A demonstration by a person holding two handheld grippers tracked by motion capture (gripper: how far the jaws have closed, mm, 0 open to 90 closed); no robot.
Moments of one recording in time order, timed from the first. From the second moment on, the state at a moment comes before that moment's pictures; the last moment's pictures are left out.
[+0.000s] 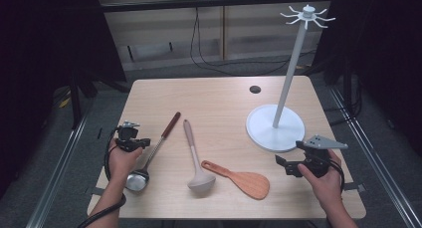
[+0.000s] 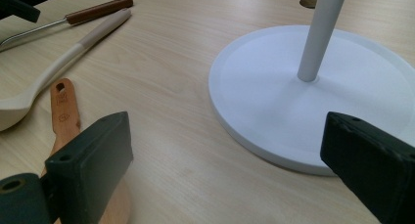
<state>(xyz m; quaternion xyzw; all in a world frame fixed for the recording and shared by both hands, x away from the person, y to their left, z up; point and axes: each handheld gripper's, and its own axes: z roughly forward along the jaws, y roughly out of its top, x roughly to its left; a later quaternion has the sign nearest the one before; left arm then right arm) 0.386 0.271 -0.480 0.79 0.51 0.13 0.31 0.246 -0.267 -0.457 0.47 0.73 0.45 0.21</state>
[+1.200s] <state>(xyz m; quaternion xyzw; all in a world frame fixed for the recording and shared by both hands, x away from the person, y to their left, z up) 0.386 0.257 -0.479 0.81 0.49 0.11 0.31 0.234 -0.275 -0.460 0.48 0.73 0.44 0.22</state>
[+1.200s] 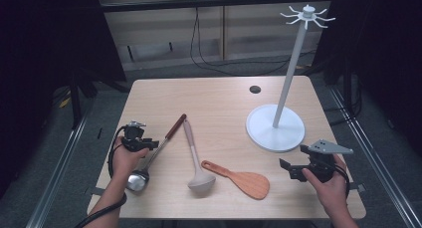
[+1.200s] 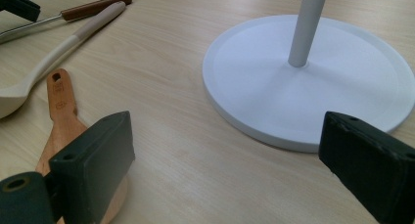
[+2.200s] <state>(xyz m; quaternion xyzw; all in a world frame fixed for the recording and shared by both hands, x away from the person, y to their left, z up) 0.406 0.213 -0.473 0.87 0.46 0.06 0.17 0.236 -0.273 -0.460 0.47 0.73 0.44 0.22</state>
